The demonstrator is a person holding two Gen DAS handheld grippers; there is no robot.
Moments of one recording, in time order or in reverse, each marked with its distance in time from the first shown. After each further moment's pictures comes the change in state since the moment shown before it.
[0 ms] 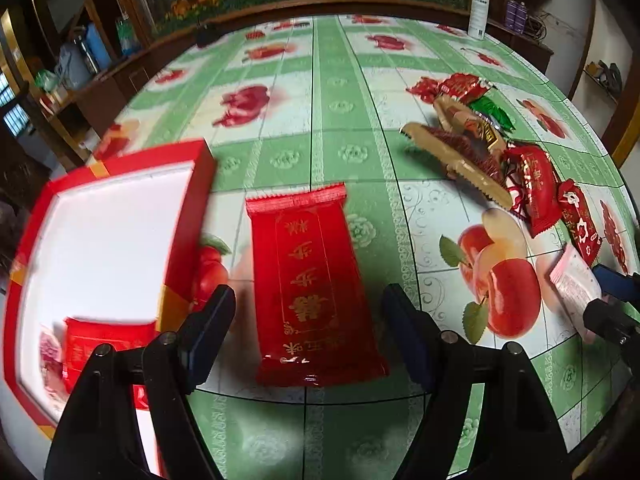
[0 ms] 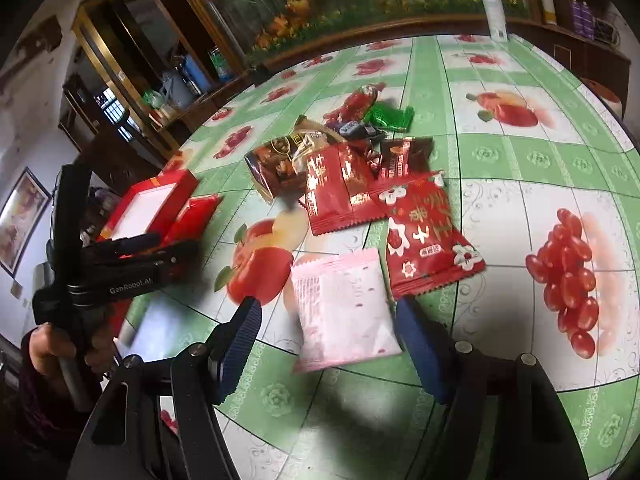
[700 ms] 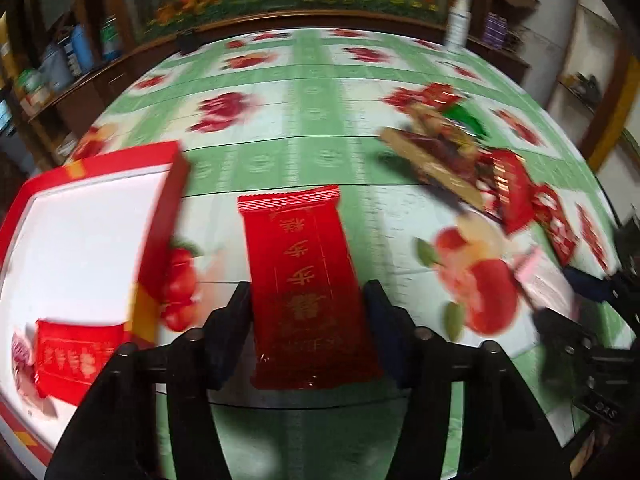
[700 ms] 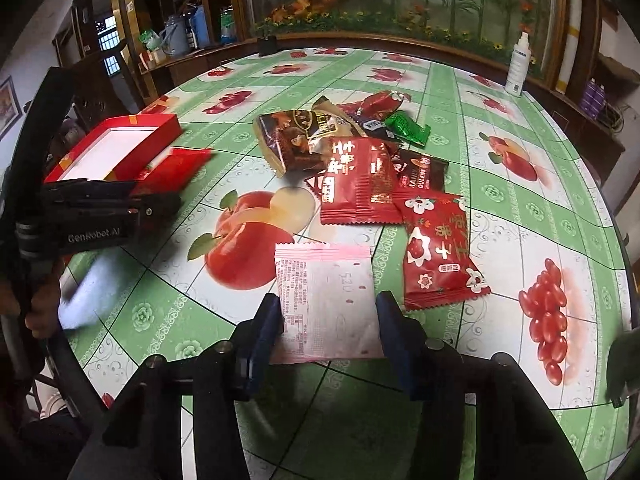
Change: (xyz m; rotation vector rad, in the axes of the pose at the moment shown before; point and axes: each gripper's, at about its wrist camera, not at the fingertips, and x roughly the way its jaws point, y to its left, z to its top) left arm -0.004 -0.009 -0.004 0.033 -0.062 -0.115; right arm 0.018 0.043 -0.010 -0.243 0.030 -0.224
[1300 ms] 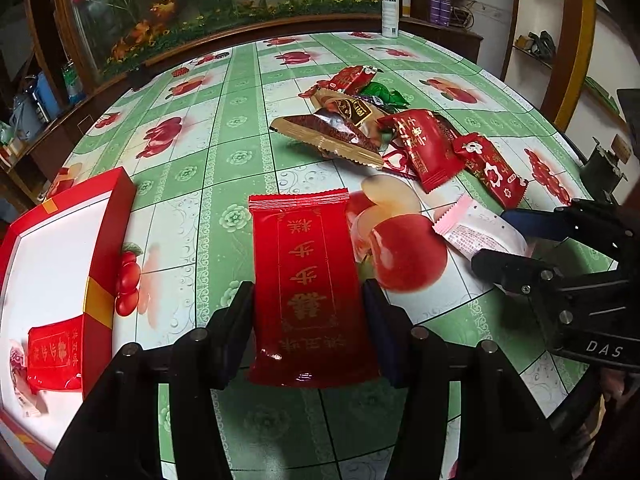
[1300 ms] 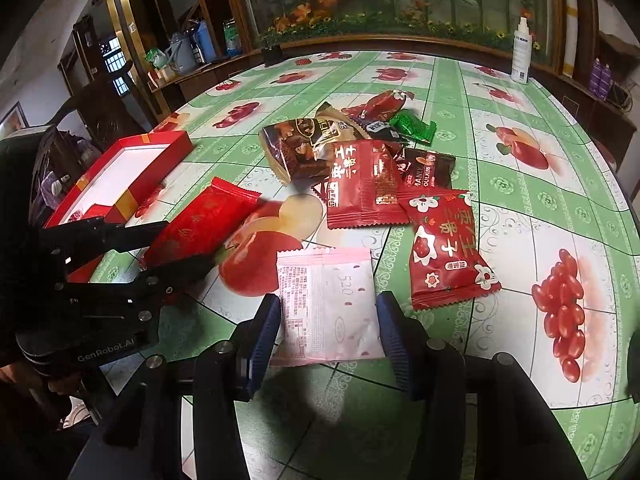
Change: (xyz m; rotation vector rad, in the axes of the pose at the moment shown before) left arm -0.019 -0.050 -0.022 0.145 -0.041 -0.029; right arm -0.003 -0.011 0.000 0.062 -0.018 0.090
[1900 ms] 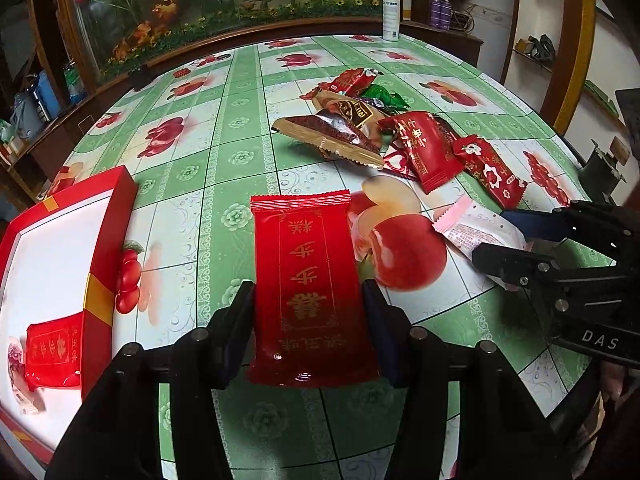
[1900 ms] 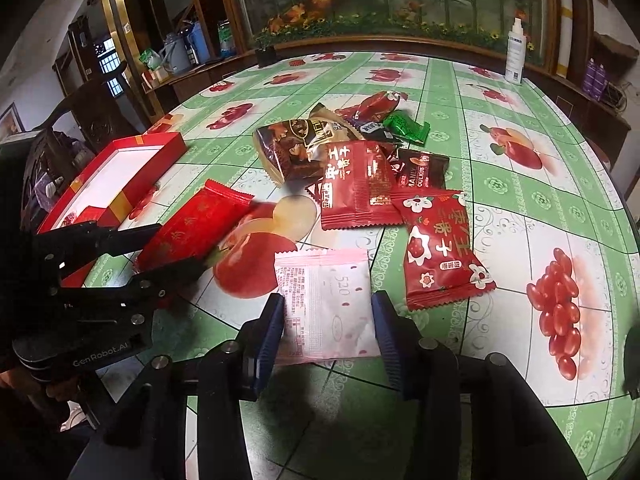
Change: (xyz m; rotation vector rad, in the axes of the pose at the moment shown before) left arm -0.002 0.002 -0.002 -0.005 -0.009 -0.005; right arm 0.000 0.000 0.000 0.008 -0.004 -0.026
